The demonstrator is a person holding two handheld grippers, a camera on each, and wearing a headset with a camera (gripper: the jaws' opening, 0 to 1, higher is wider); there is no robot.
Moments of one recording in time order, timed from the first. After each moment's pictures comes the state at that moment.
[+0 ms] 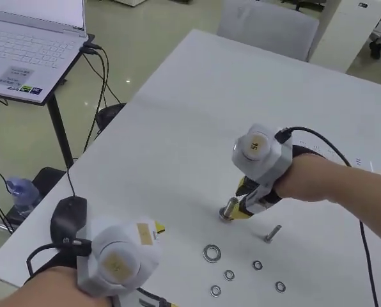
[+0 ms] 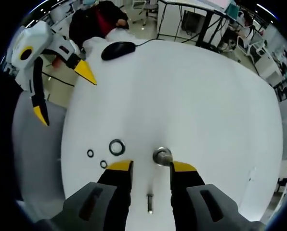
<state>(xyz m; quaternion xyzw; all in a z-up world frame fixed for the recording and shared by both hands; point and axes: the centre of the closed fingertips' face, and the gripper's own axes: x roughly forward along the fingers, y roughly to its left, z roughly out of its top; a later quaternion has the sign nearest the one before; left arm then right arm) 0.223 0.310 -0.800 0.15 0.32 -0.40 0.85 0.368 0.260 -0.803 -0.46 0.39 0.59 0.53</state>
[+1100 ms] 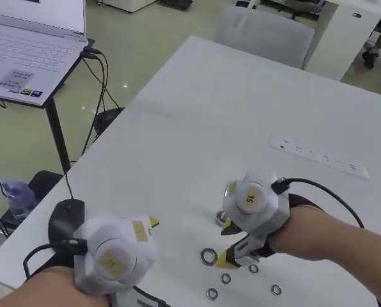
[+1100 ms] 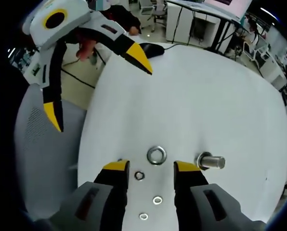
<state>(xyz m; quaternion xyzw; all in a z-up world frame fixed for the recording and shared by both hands) 0.229 0.311 -0.796 0.13 0.30 -0.39 0.86 0.293 0.262 -0.825 -0.43 0.38 0.62 0.53</state>
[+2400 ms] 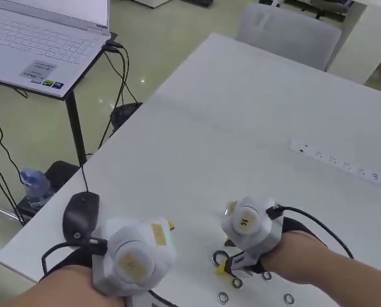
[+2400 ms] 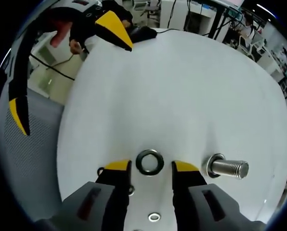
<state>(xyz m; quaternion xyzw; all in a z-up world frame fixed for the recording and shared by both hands) 0.227 0.308 -0.802 0.13 0.31 -0.39 0.86 0.304 0.271 -0.879 -0.44 0.39 0.60 0.54</state>
